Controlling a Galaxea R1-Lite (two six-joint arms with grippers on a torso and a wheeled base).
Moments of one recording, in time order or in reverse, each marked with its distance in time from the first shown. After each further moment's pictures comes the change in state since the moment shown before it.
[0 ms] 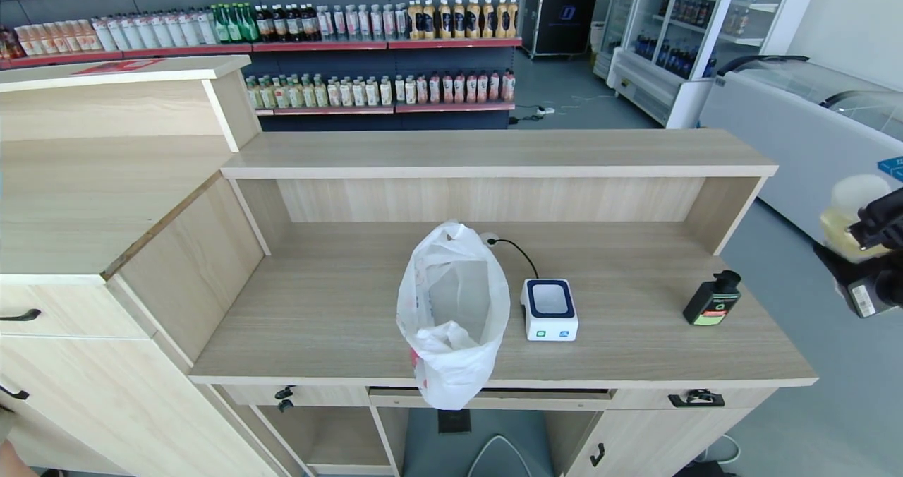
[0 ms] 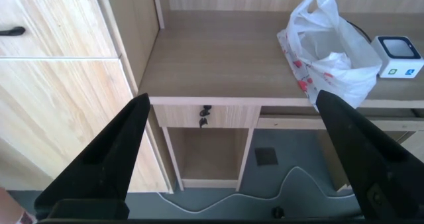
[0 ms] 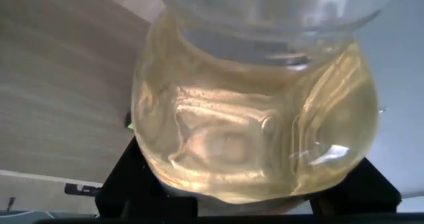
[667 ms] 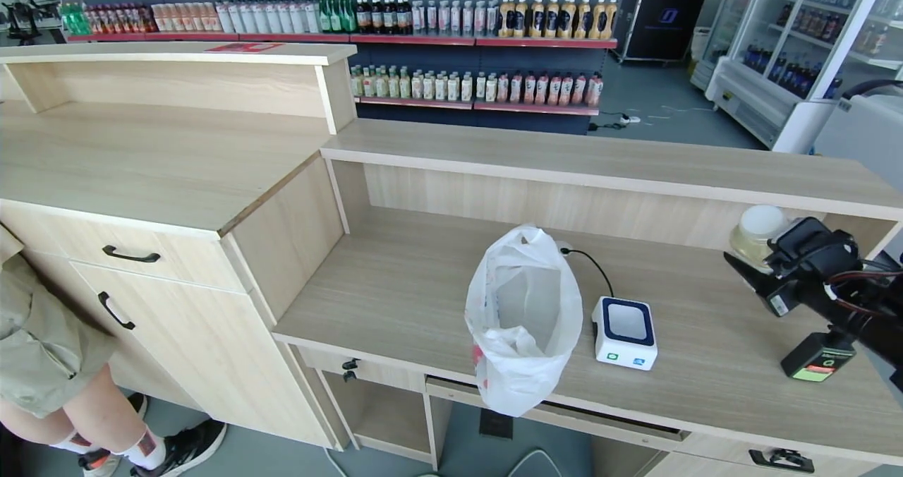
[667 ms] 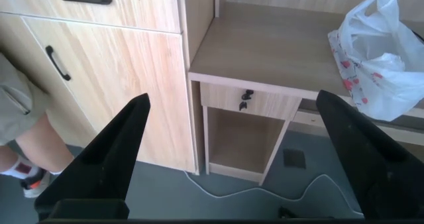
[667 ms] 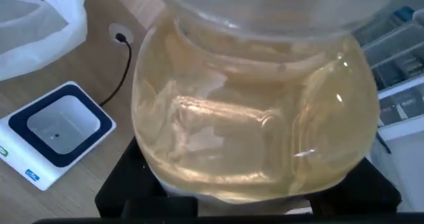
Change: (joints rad) left arm 0.000 0.000 0.000 0.000 0.001 0.000; right arm 0.016 0.370 -0.014 -0.340 0.337 -0.064
